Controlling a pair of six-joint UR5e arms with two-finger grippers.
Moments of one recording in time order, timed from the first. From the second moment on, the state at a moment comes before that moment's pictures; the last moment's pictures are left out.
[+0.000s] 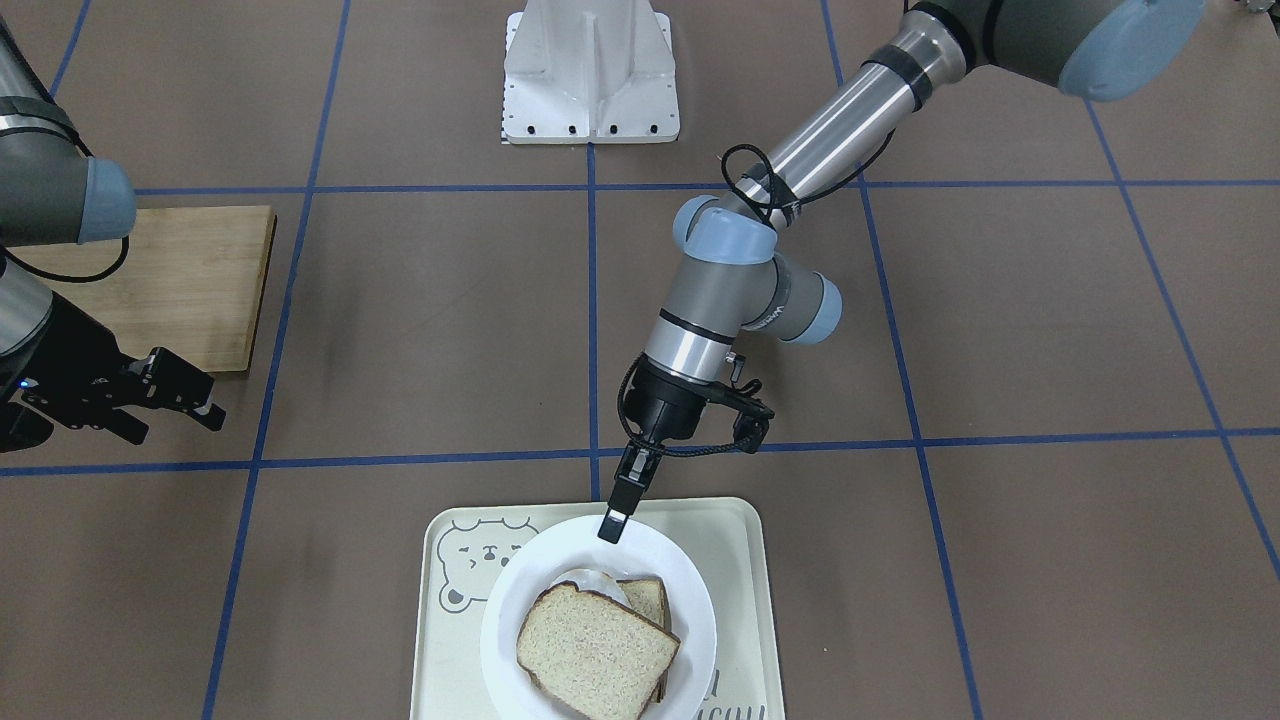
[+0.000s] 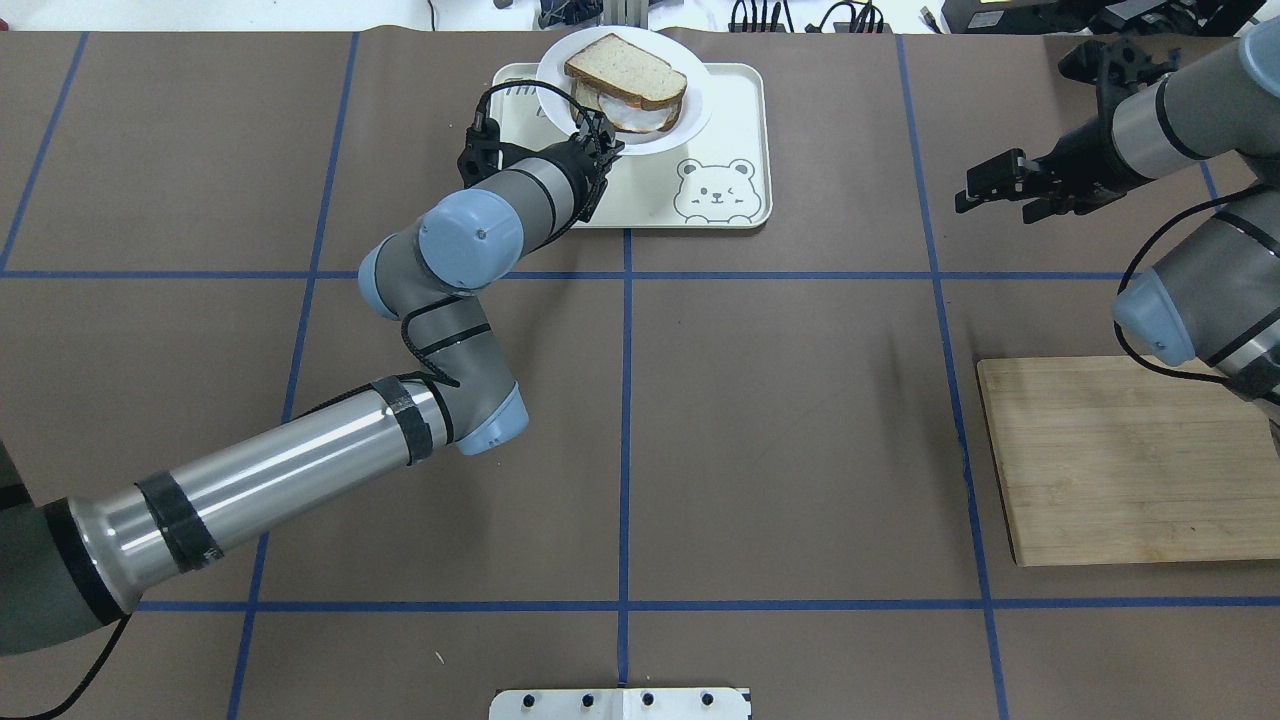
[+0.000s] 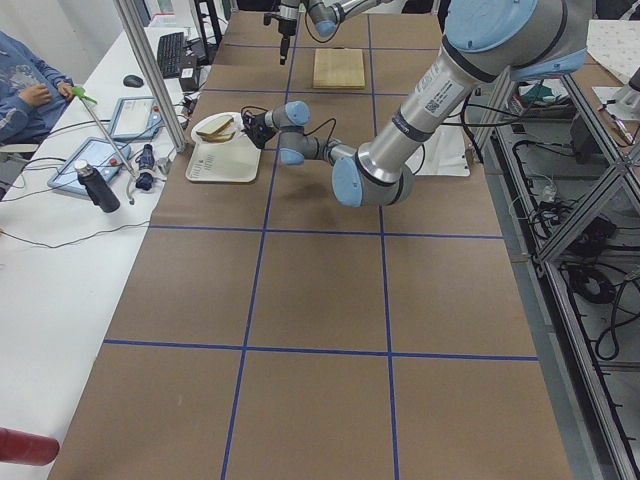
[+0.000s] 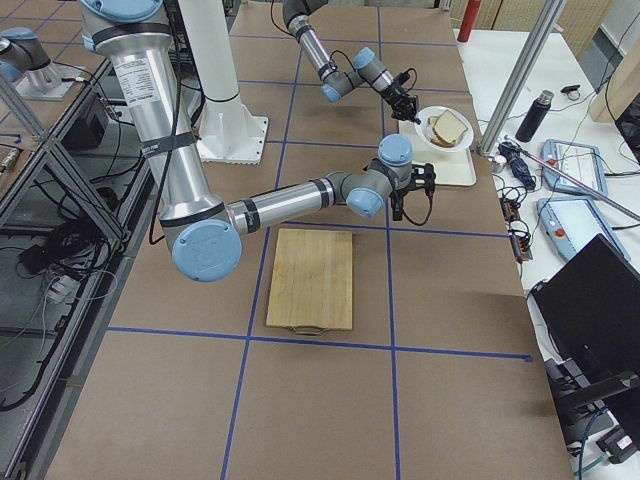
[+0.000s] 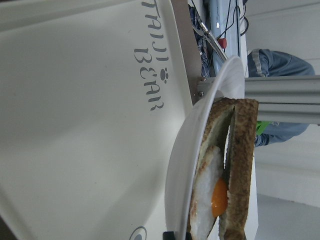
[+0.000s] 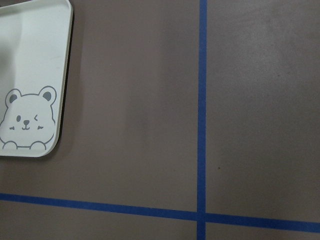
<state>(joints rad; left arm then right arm) -0.59 -2.52 -0.88 -2.76 -1.29 -2.40 1.06 -1.28 1.54 -0.94 2.28 0.95</state>
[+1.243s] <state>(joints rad) -0.53 -2.34 -1.20 -2.65 -1.30 -2.38 1.06 -1.30 1.54 -0.94 2.27 0.95</state>
